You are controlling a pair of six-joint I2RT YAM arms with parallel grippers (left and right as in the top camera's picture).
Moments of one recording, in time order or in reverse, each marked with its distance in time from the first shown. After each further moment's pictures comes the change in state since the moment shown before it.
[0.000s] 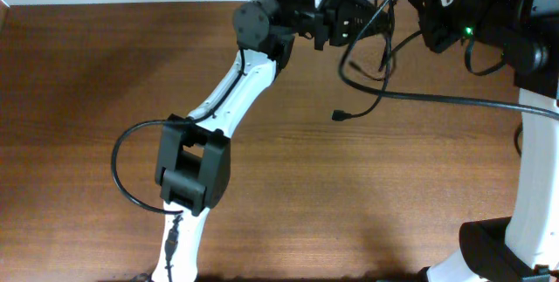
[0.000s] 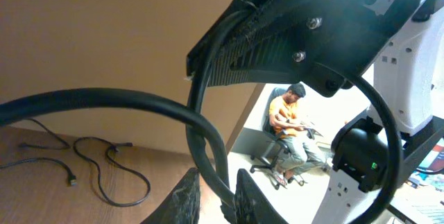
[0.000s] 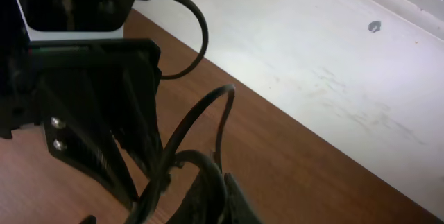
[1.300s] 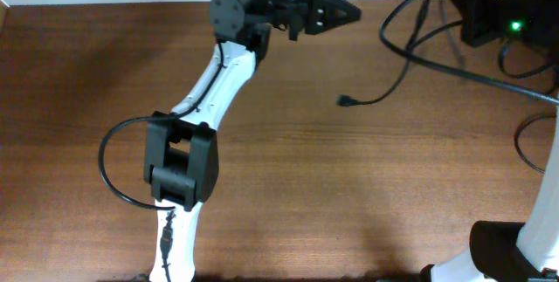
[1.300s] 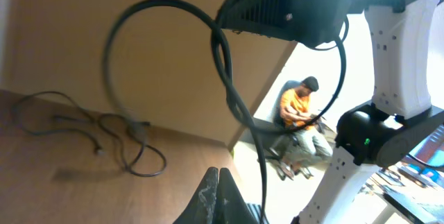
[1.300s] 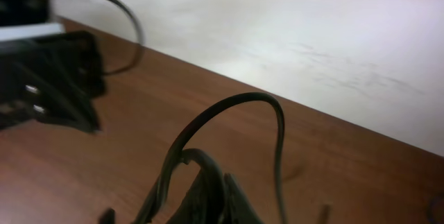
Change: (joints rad) left arm 0.090 0.000 0.000 -0.019 0.084 -0.027; right arm -0.159 -0.024 -0.002 -0.012 -0.121 0.157
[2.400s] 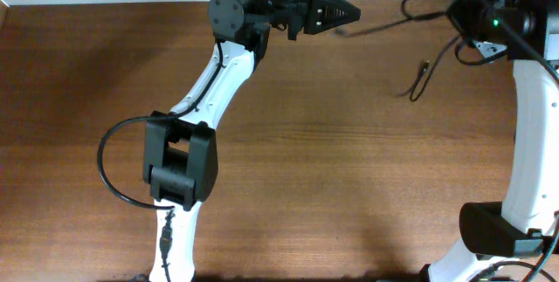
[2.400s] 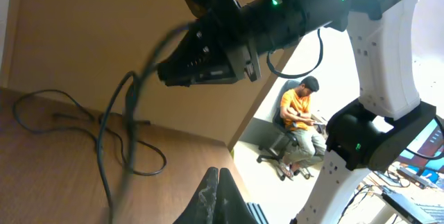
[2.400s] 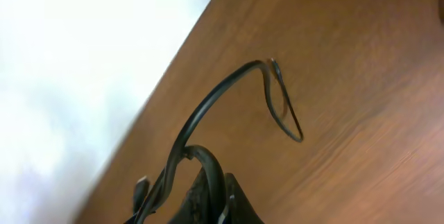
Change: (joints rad) left arm 0.009 0.000 0.000 0.000 0.003 -0.012; right arm 0.073 0.104 -0.044 -0.118 0.554 1.287
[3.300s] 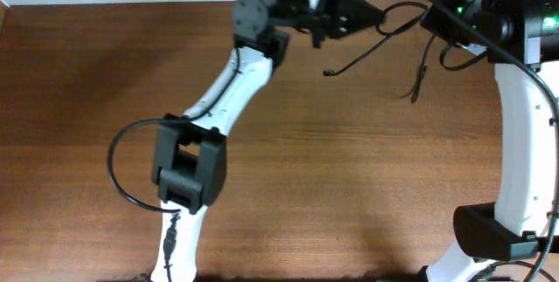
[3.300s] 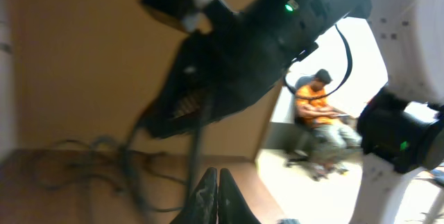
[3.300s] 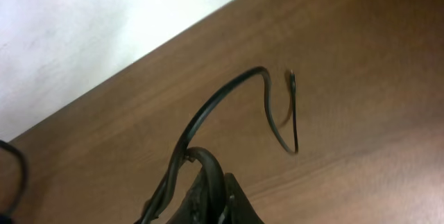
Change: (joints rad) left arm -0.061 0.000 0.000 -0.069 -0.090 0.319; right arm 0.084 0.000 0.000 0.030 -0.039 -0.403
